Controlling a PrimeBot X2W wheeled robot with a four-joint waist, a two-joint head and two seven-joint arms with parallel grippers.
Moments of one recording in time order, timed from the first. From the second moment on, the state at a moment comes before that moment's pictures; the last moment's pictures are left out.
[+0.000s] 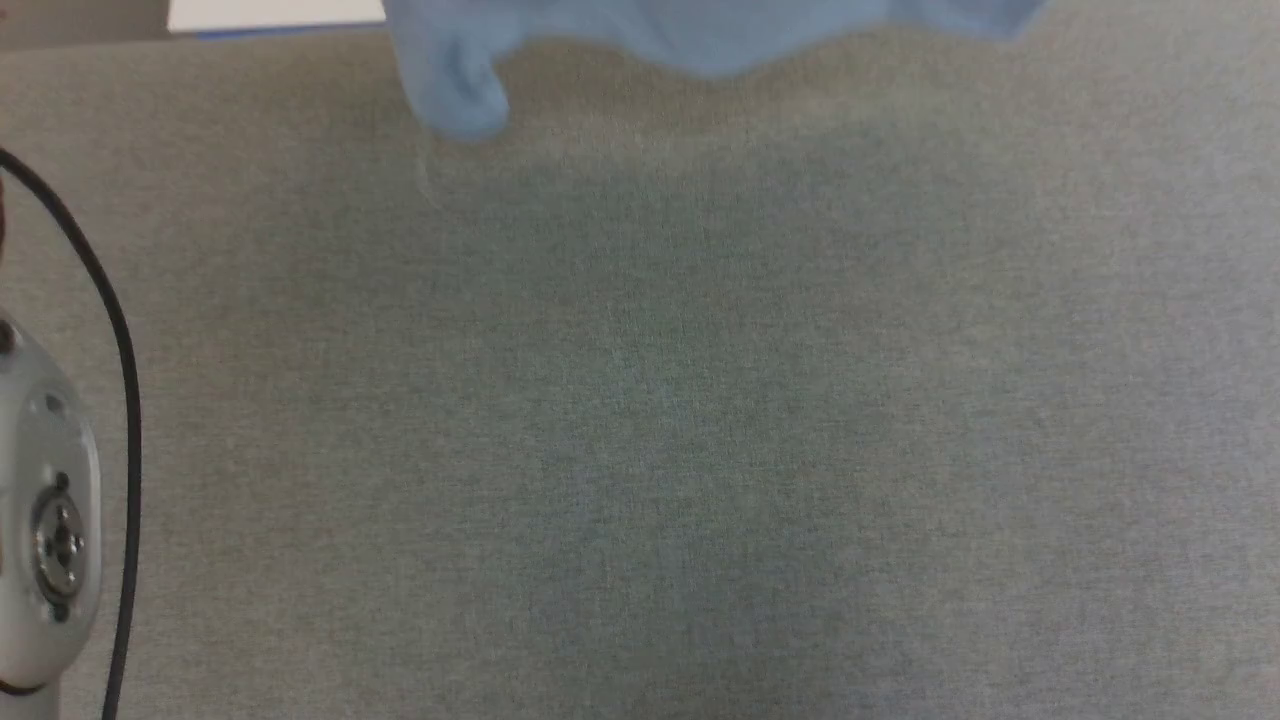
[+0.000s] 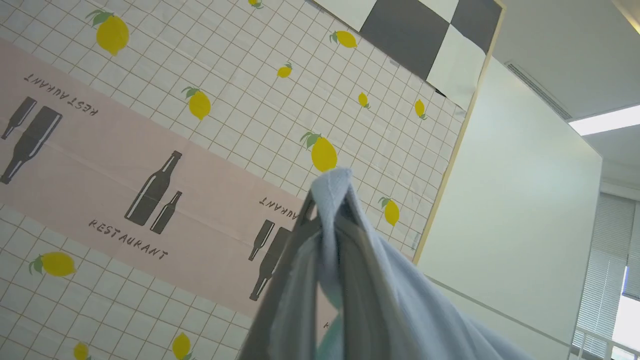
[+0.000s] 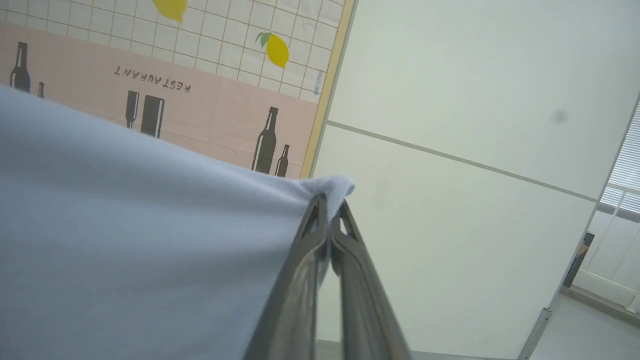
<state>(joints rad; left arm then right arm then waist) -1.46 0.30 0.02 0.30 -0.76 0.09 -0.07 -1.39 -0.27 -0.11 0.29 -0.05 0.13 0.32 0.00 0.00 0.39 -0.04</state>
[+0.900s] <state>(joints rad) -0.47 0.37 -0.22 0.38 -0.81 -0.12 0.07 -0.41 -0.24 0.03 0.25 0.25 0.13 0.20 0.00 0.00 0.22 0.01</state>
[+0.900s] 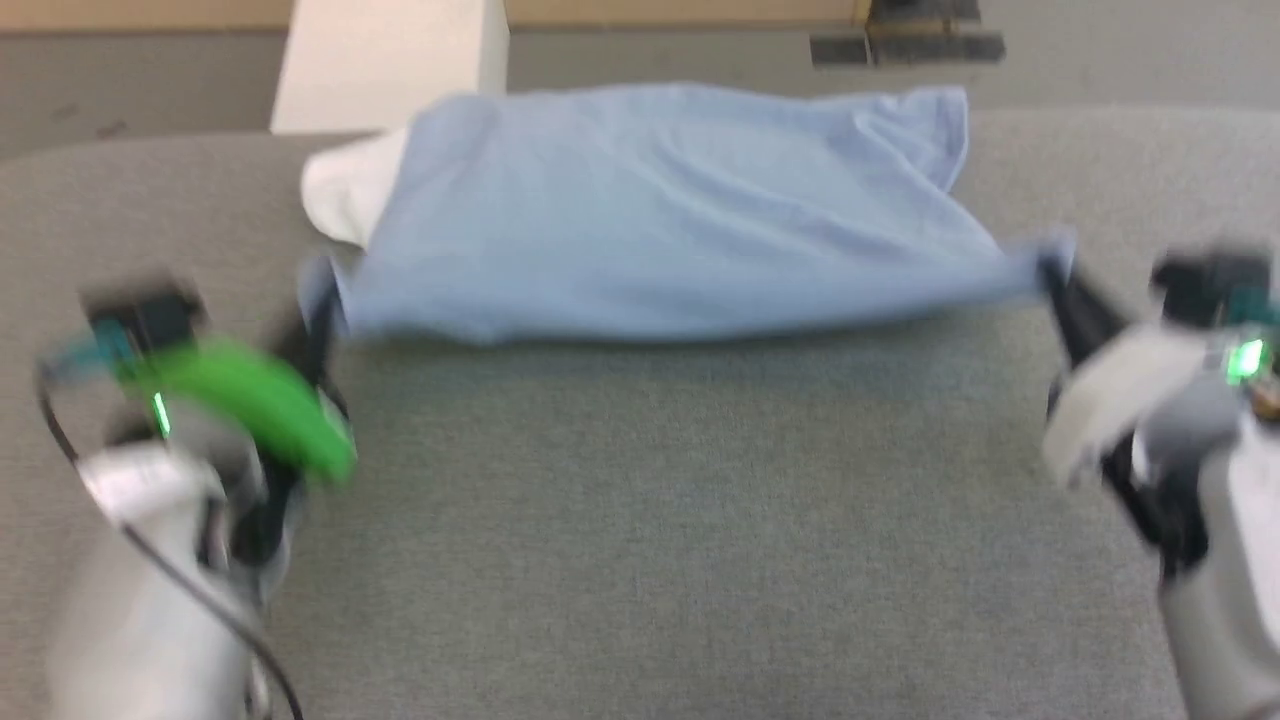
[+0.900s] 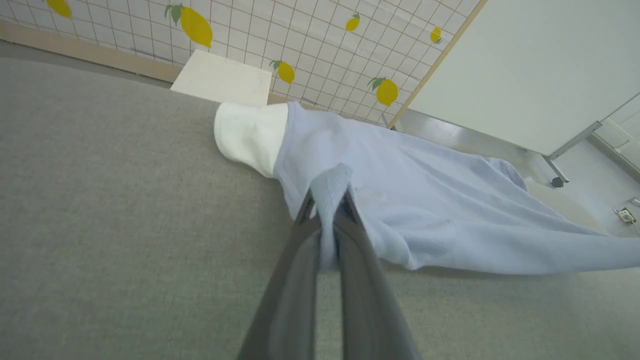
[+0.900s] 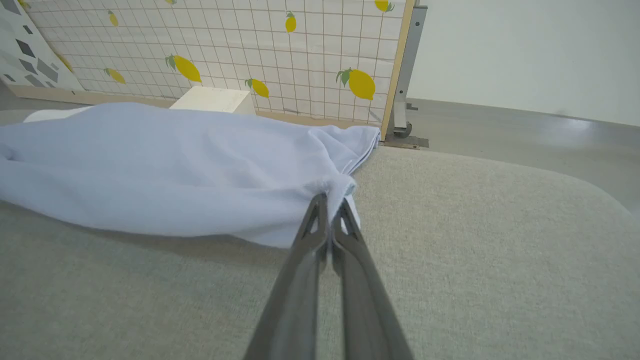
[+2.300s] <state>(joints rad) 0.00 0.34 -0.34 0.08 -0.55 0.17 -0.18 0.13 -0.15 -0.10 0.03 0.18 0.13 0.19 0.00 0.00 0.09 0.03</state>
